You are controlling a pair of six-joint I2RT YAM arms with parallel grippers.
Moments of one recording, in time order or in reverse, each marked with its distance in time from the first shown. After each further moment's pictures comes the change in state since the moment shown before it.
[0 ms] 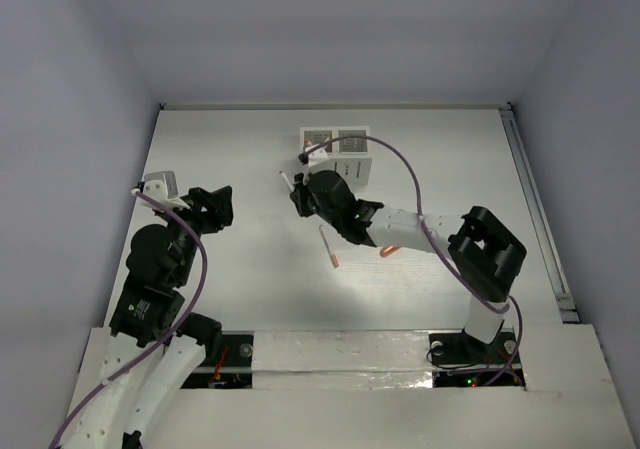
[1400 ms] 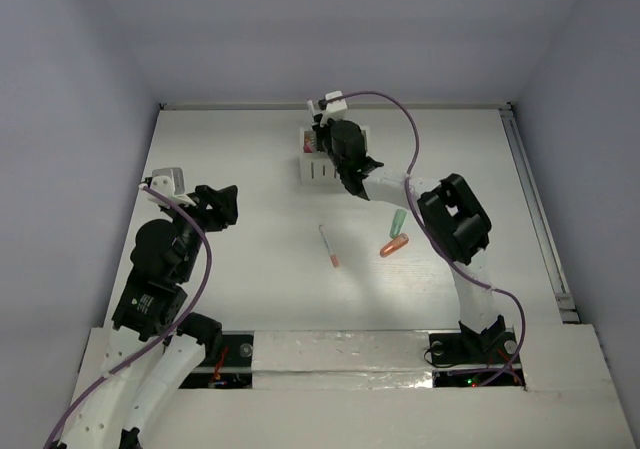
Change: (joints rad) left arm -0.020 0.032 0.000 0.014 0.019 0.012; right arm -0.288 0.322 0.348 0.327 0.022 -0.323
